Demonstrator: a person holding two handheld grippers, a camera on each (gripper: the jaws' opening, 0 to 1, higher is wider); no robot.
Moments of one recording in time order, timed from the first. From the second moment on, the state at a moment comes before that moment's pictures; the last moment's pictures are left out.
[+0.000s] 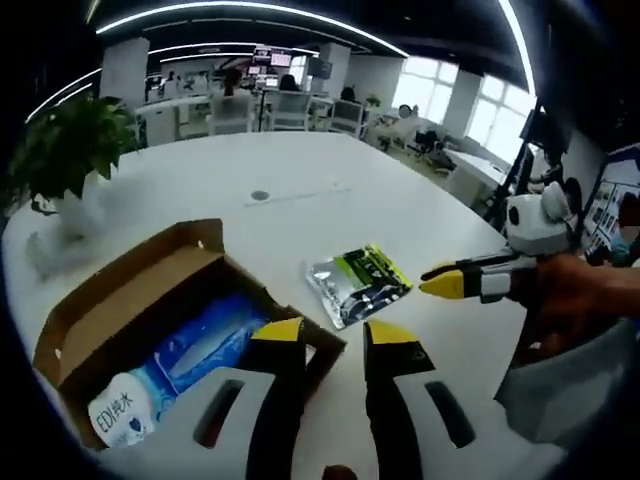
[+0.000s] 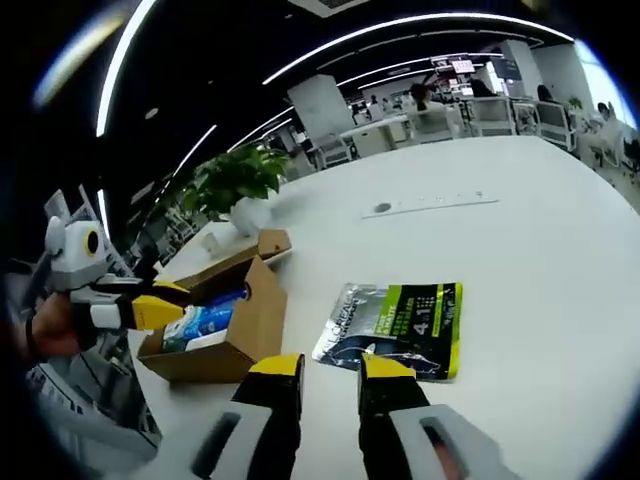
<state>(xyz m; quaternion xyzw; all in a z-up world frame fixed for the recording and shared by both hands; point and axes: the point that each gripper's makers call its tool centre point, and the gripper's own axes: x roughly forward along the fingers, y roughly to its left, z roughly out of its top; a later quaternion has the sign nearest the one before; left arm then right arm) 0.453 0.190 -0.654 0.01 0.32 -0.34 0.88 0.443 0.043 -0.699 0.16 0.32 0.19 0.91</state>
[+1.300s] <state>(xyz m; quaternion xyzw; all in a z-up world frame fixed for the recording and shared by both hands) 0.416 0.344 -0.646 -0.05 0.30 -0.22 0.93 0.390 0.149 -0.683 0.12 0.31 0.28 0.90</state>
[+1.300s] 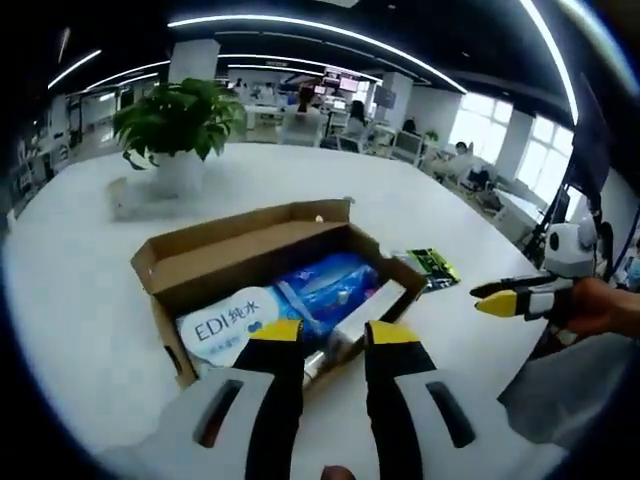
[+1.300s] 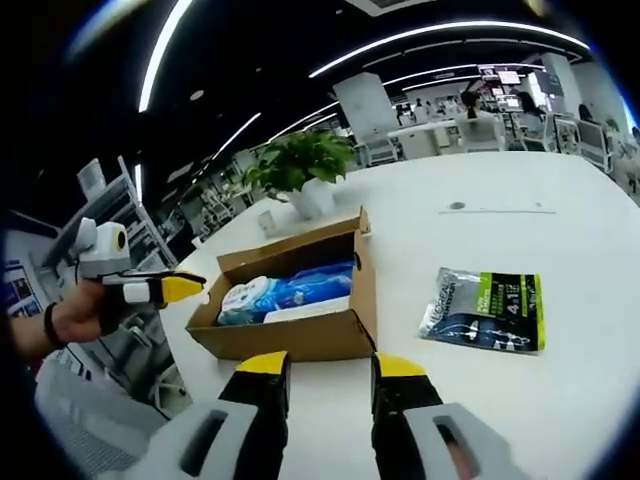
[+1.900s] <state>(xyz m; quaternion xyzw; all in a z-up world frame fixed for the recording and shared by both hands) 0.412 0.385 -0.660 -0.01 0.32 -0.24 0.92 0.395 0.202 -0.679 0.06 0.33 0.35 0.88</state>
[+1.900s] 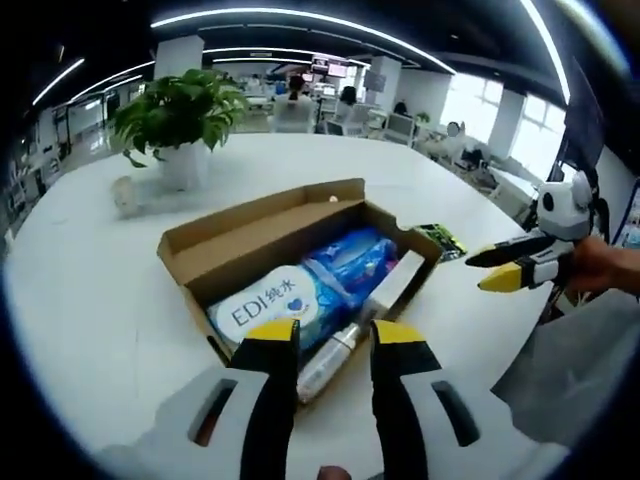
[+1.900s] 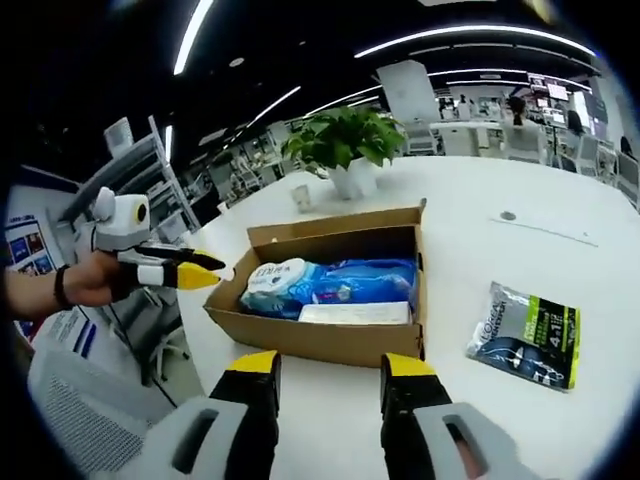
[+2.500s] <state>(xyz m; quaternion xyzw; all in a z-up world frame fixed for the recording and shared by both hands) 0.429 0.409 -0.669 0.04 0.33 -0.26 0.91 0.430 0.244 -0.666 0.01 0.32 0.40 0.86</state>
